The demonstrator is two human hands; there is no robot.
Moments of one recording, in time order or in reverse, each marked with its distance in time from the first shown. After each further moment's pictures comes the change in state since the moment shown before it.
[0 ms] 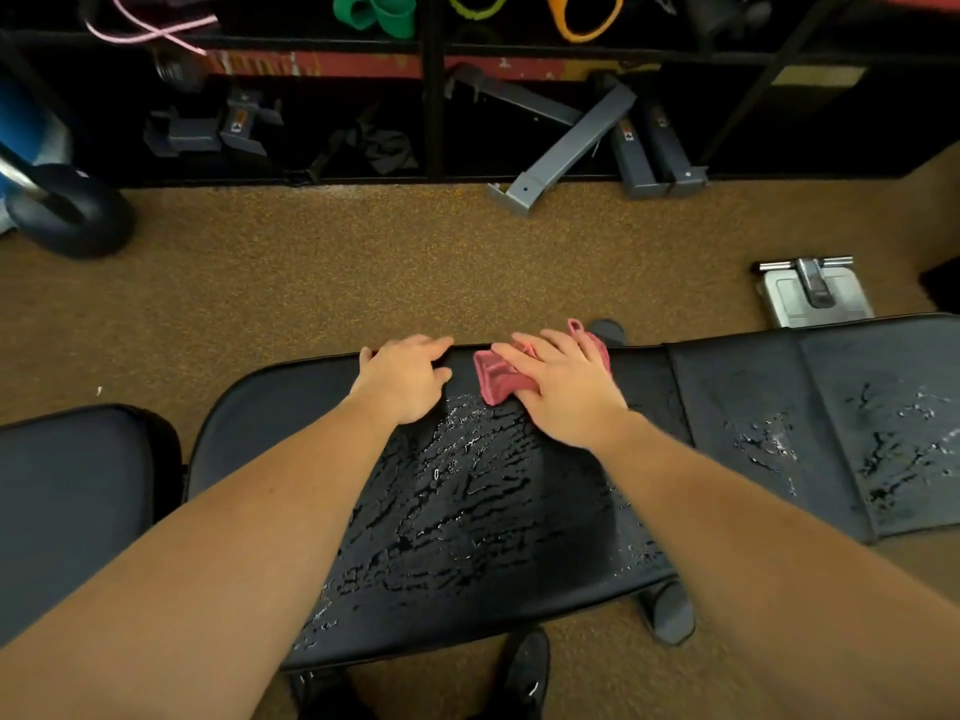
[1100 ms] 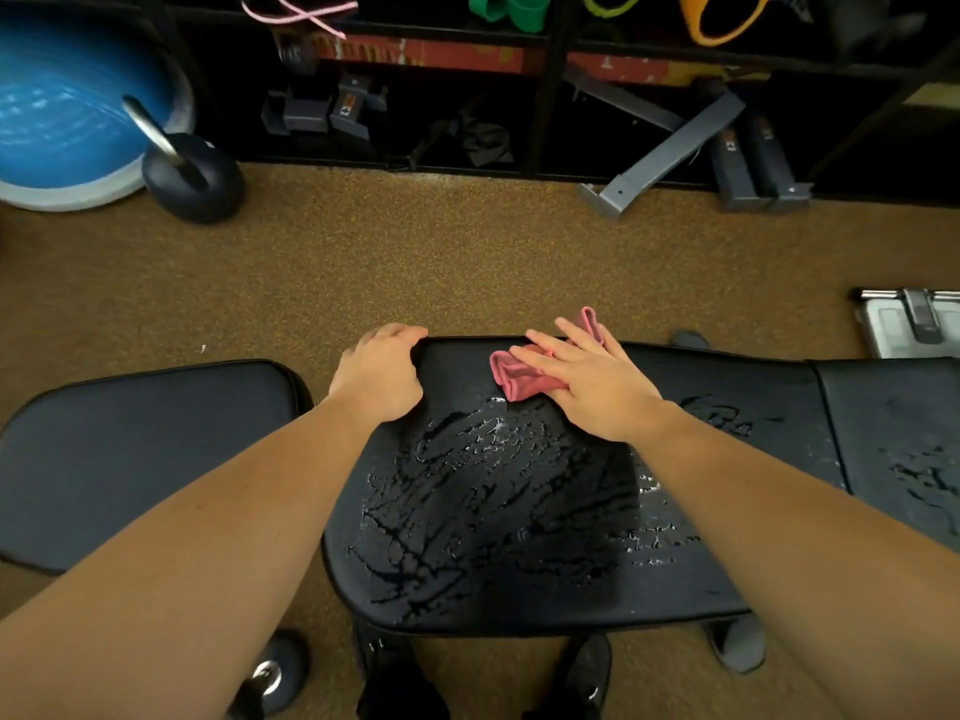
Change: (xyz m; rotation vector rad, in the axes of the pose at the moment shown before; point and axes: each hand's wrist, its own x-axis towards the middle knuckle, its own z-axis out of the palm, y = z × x) left_hand -0.066 -0.161 -0.023 -0.114 0.173 -0.160; right_hand 0.055 -0.106 0.013 -0.027 -0.137 -0.163
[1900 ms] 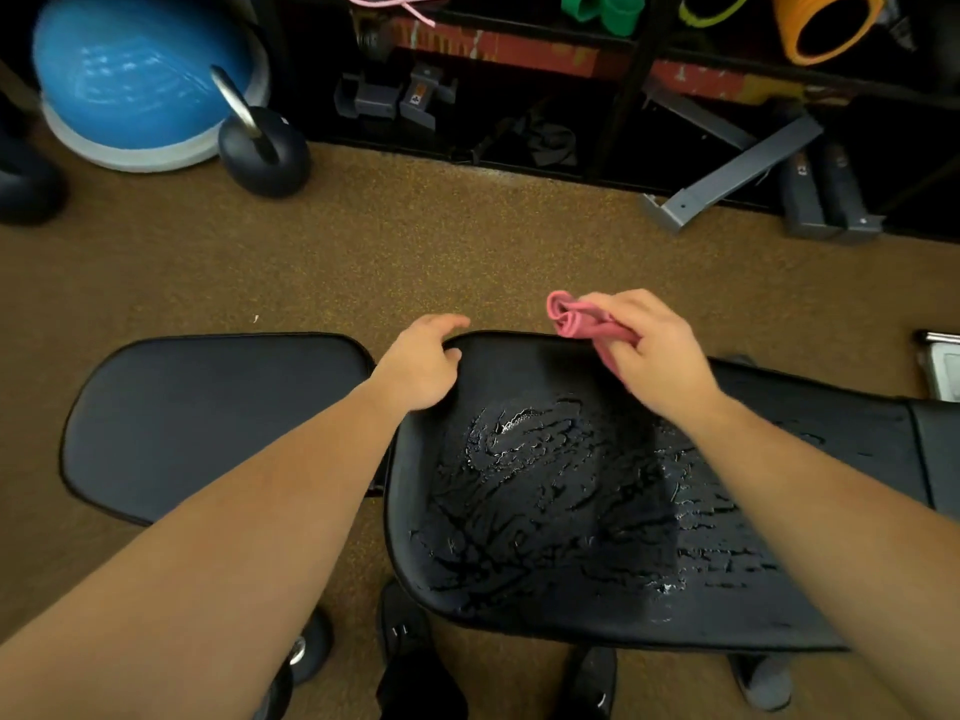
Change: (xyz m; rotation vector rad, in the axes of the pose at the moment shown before) left_hand -0.014 -0.049 -0.010 -0.450 0.057 -0.006; right_hand 0.032 -0.047 -0.029 0.487 0.471 -0.013
